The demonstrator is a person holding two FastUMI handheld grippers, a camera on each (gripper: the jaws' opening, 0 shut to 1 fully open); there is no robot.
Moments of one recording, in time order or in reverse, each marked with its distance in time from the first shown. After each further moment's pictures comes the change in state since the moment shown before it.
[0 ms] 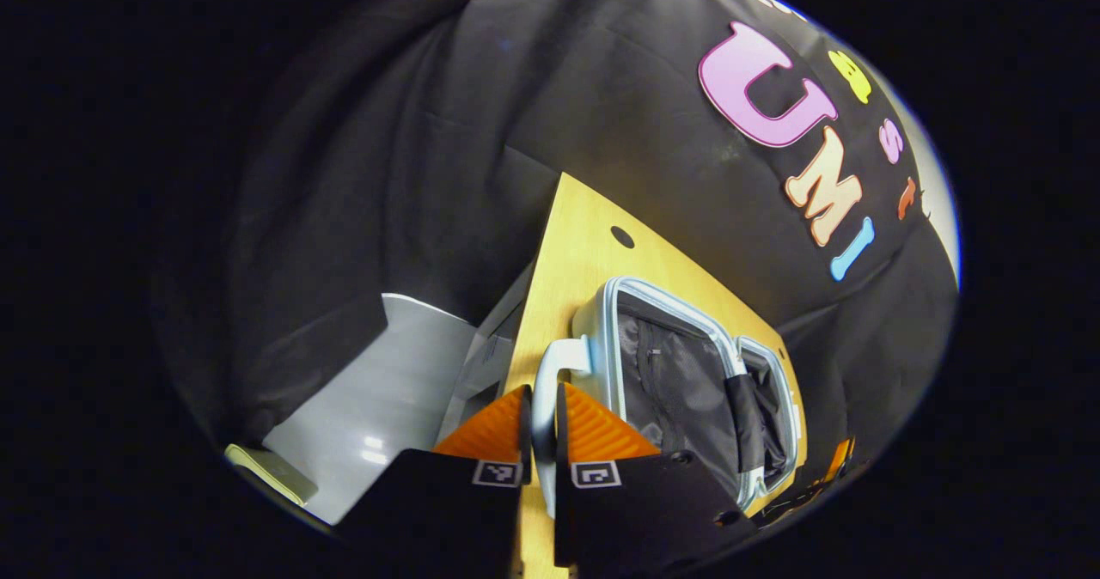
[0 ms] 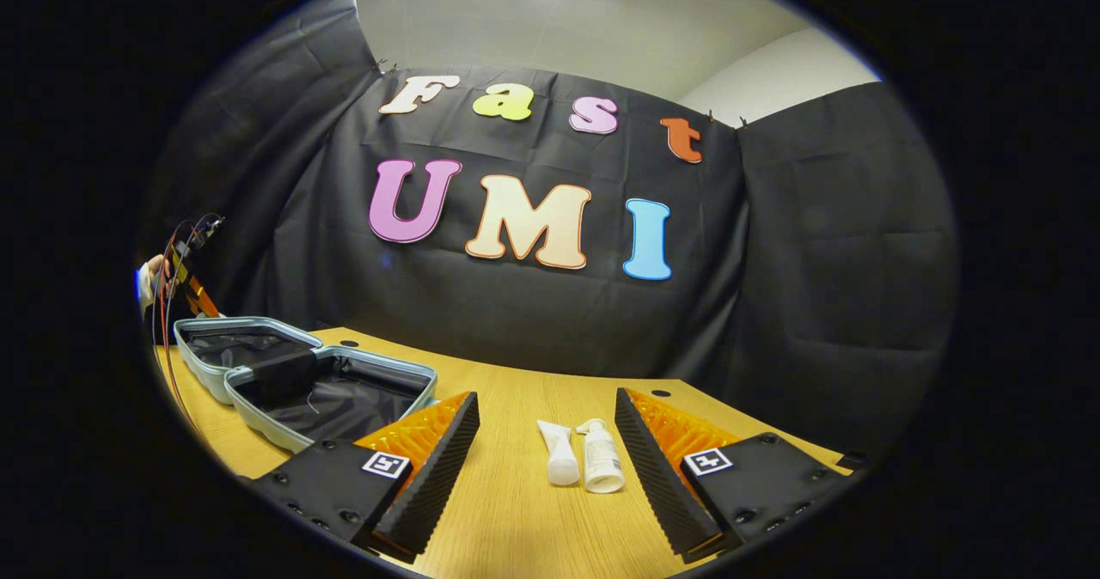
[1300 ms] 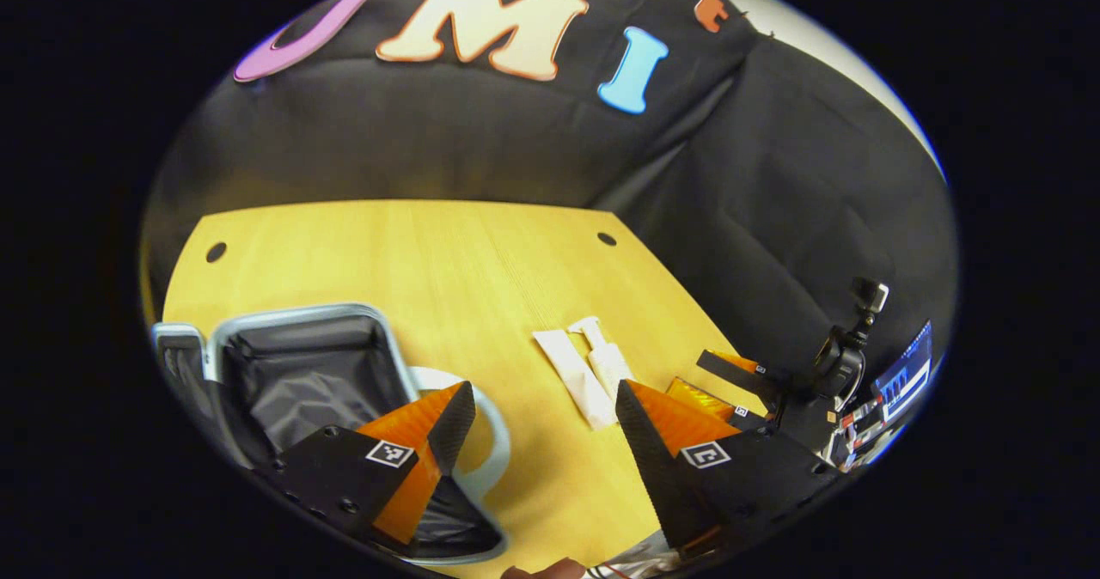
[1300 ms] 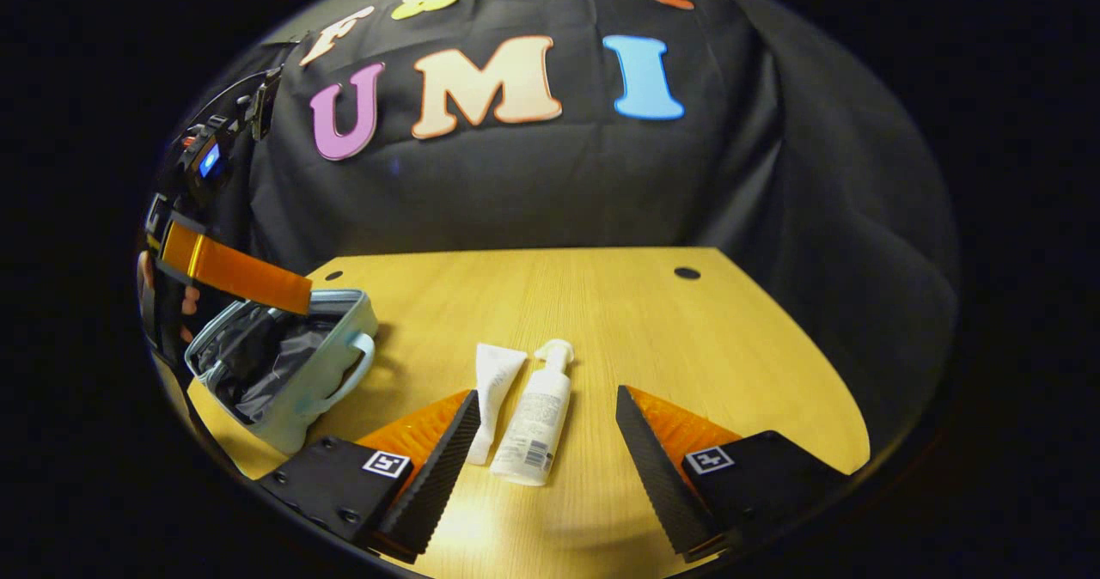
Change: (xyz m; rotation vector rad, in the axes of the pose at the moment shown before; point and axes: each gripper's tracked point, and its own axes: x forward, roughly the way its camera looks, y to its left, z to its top) left arm 0.067 -0.574 -0.191 0.465 0.258 -0.350; right arm 0.143 -0.109 -0.127 0.179 0.628 0.159
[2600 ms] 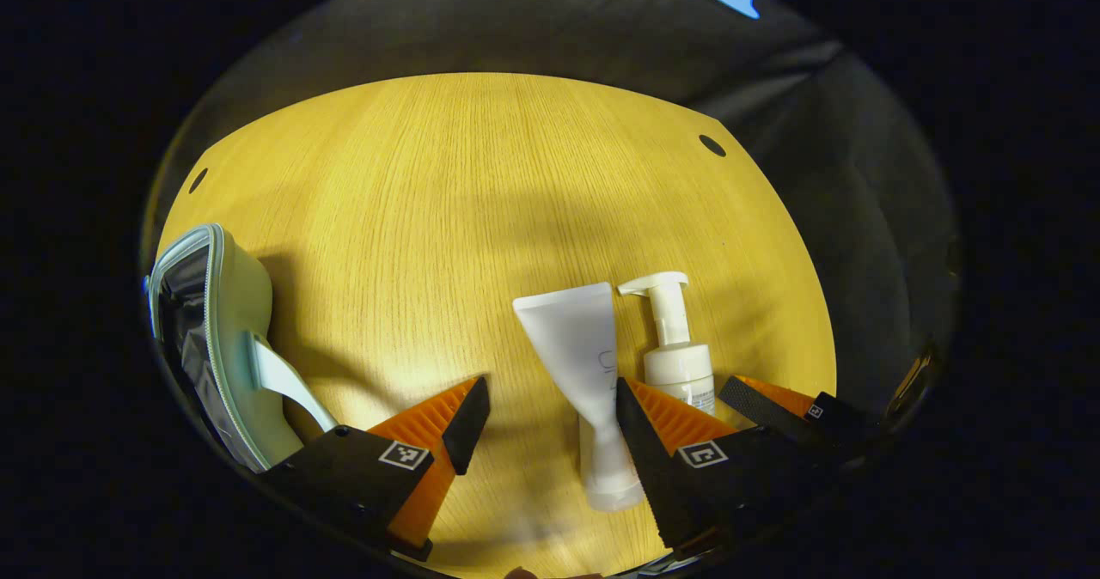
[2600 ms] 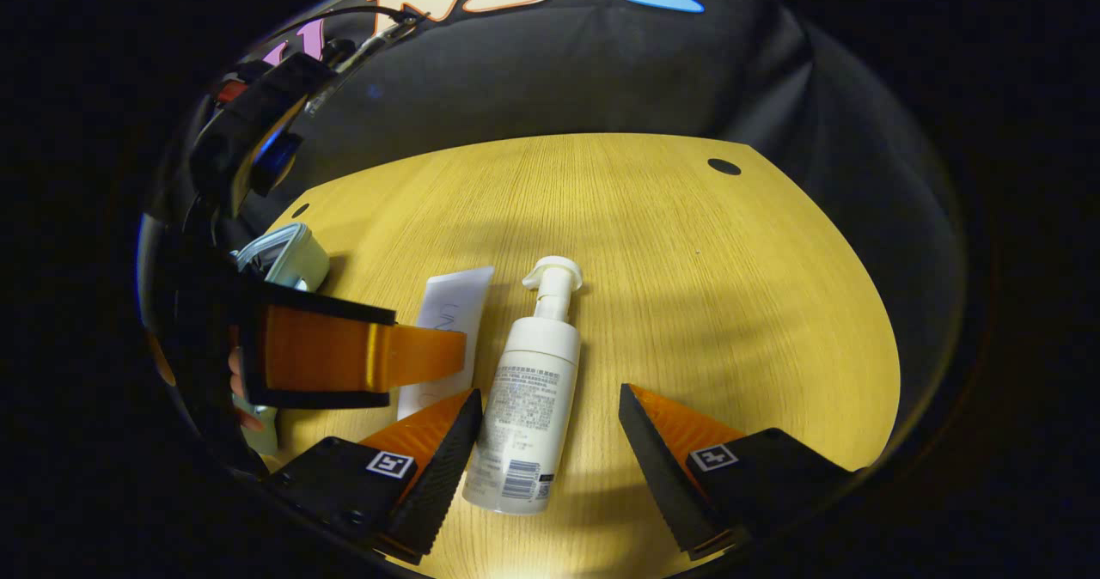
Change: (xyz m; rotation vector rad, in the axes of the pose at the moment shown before) left arm 0.138 0.008 -0.053 -0.128 0.314 0.241; right arm 0.069 0.001 -0.060 0.010 0.357 0.006
